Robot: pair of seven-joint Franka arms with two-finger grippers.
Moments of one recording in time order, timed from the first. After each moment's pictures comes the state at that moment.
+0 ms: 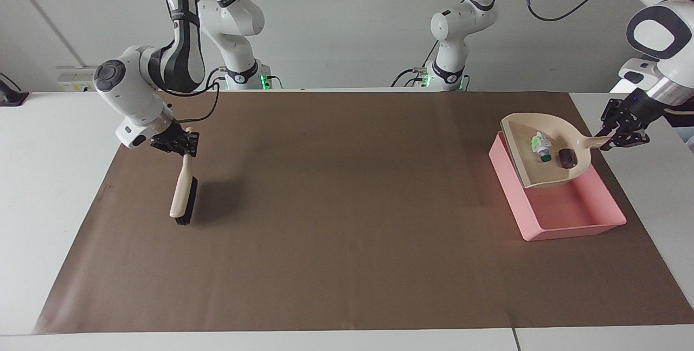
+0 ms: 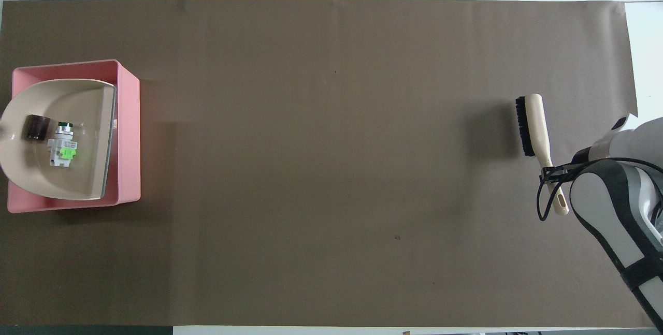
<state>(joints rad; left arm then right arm) 0.37 0.11 -0.02 -1.71 -0.07 1.83 2.10 -0.17 -0.05 0.00 -2.30 0.00 2.12 -0.24</state>
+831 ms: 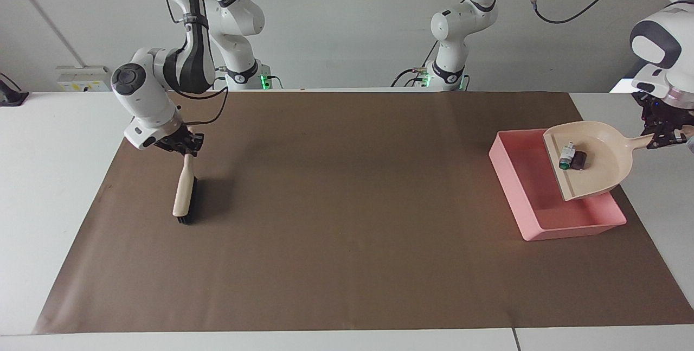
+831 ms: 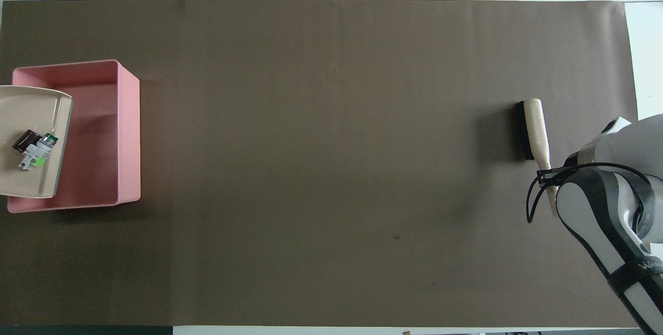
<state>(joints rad) 0.33 0.15 -0.01 -1.69 0.37 1.97 1.95 -0.15 -0.05 0.01 -2.33 -0.06 2.15 -0.14</state>
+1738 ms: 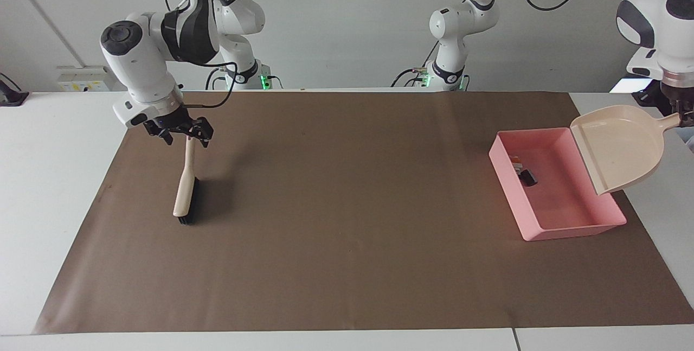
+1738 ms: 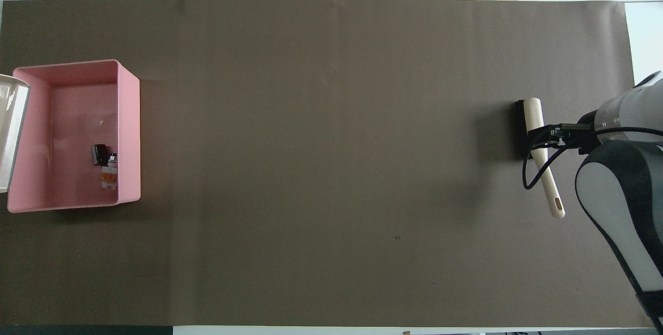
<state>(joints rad) 0.22 0.06 -0.01 -1.66 0.69 1.90 1.78 -0.04 -0.09 0.02 -2.02 -0.01 1.90 0.14</state>
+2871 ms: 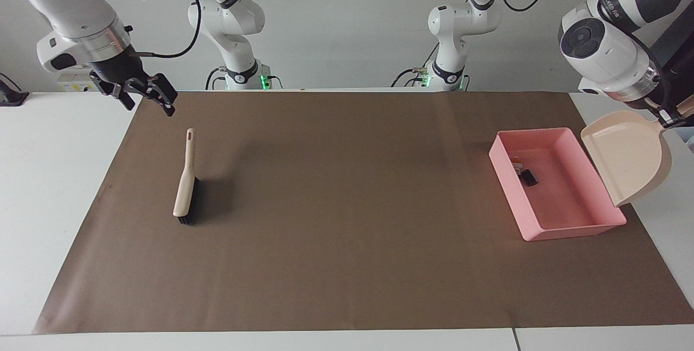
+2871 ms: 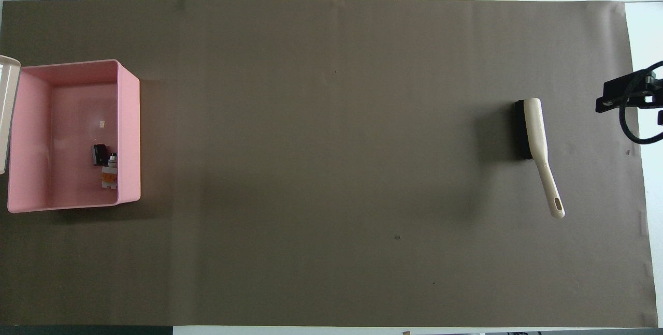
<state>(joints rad) 0.02 0.00 -0.02 -1.81 1.09 1.86 1.41 -0.07 0.01 0.00 -1.53 0.01 1.51 0.16</state>
